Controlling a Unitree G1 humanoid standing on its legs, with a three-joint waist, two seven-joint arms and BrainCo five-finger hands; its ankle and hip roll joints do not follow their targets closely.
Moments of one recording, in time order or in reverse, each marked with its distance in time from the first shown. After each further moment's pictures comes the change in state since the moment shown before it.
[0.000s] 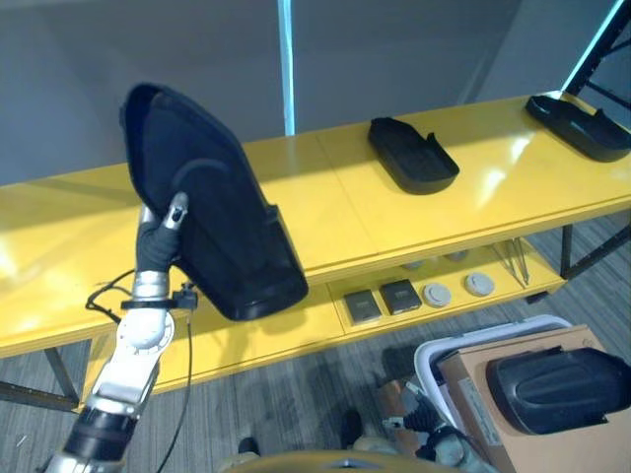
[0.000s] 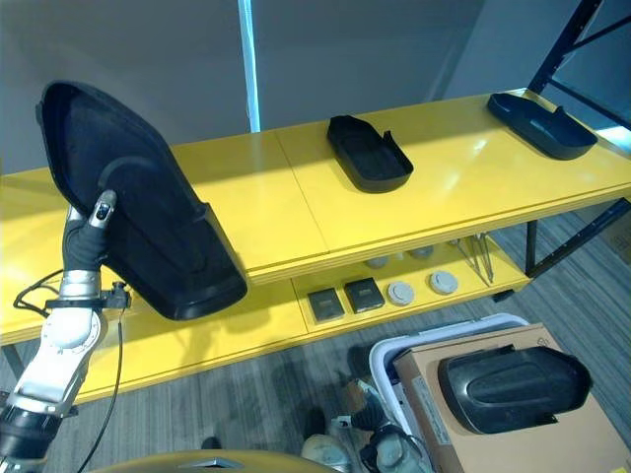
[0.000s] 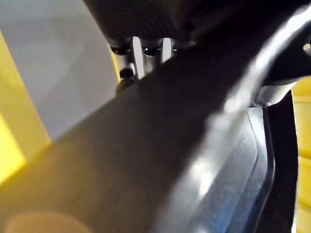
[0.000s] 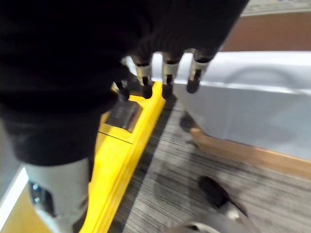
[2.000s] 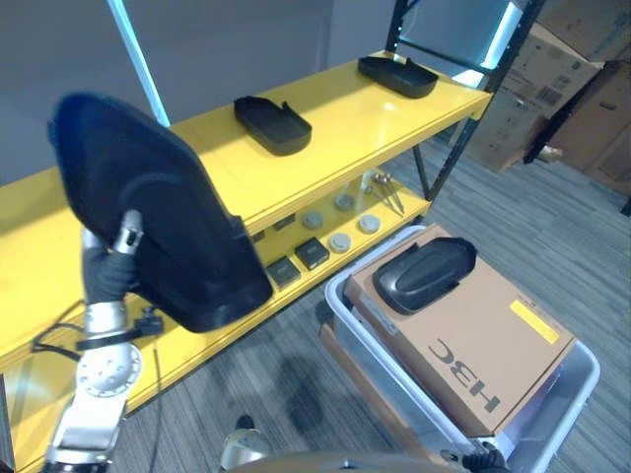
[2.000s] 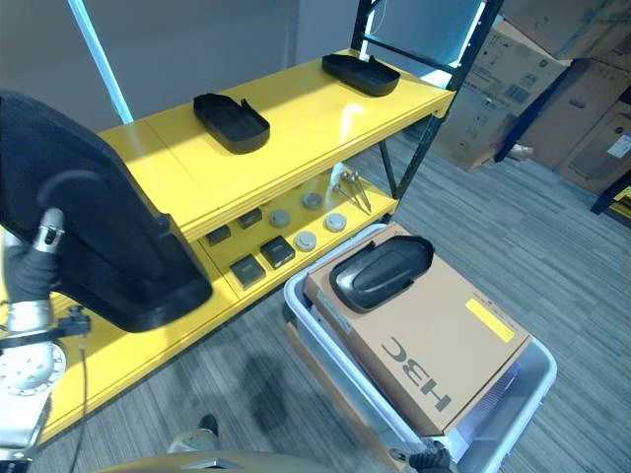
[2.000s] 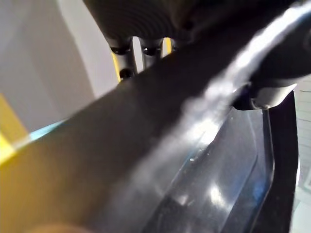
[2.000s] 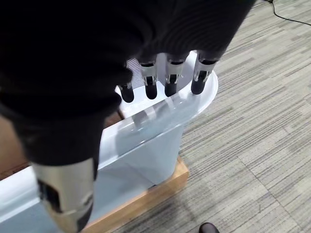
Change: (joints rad) left arm 0.339 0.038 0.274 -0.298 0.257 -0.005 0.114; right arm -0.017 -0.016 -0.176 0.286 0.208 0.058 -0.138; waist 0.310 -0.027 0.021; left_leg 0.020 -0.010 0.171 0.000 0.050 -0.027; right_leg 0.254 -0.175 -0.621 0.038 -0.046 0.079
